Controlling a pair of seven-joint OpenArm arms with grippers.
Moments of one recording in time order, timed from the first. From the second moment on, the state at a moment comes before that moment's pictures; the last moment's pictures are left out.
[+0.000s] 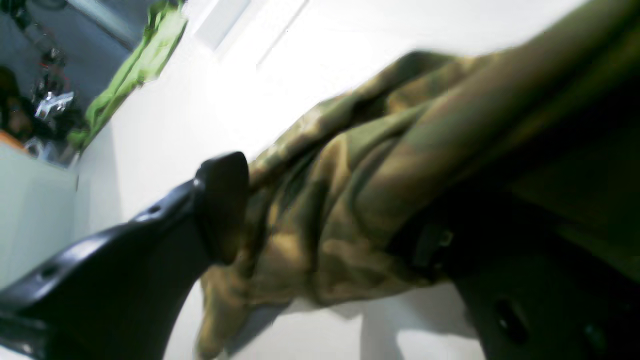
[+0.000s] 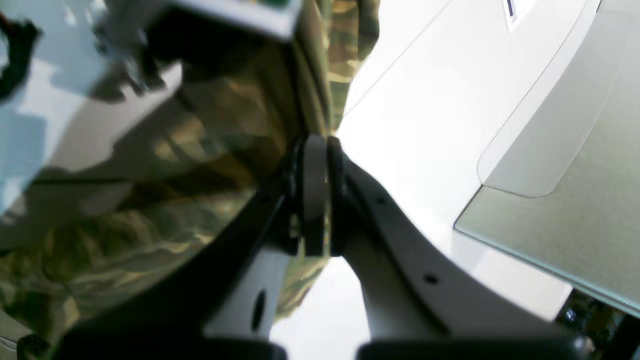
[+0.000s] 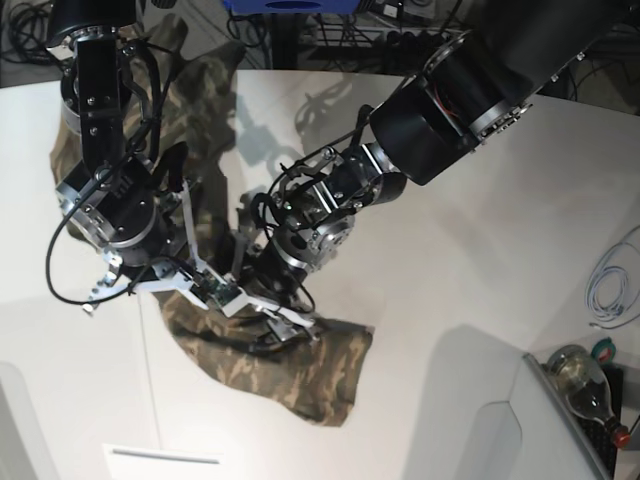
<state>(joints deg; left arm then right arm) -24.6 -1.4 55.3 47.1 9.8 15.0 -0.9 -3.3 3.6 -8.5 113.7 -23.3 40.5 -62.8</state>
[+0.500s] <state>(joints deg) -23.2 -7.5 52.2 57.5 9.8 16.9 5.5 -5.8 1.1 -8.2 112.8 -23.3 40.5 -64.9</state>
